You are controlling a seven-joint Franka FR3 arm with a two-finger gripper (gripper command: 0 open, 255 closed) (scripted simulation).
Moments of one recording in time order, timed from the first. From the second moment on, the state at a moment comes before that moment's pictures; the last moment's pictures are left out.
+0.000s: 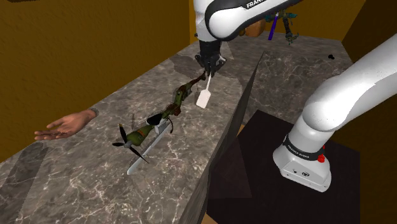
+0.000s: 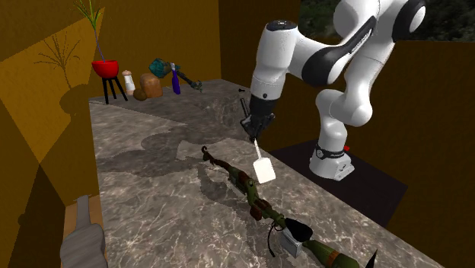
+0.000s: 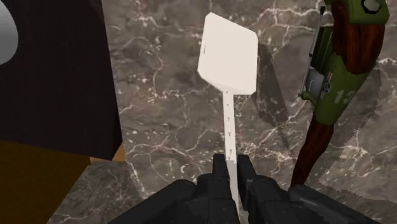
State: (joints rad) arm -0.15 -0.40 0.30 -2.42 -0.13 2.05 1.57
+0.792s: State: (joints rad) arm 0.01 -0.50 0.50 -2.46 0.01 1.95 1.83
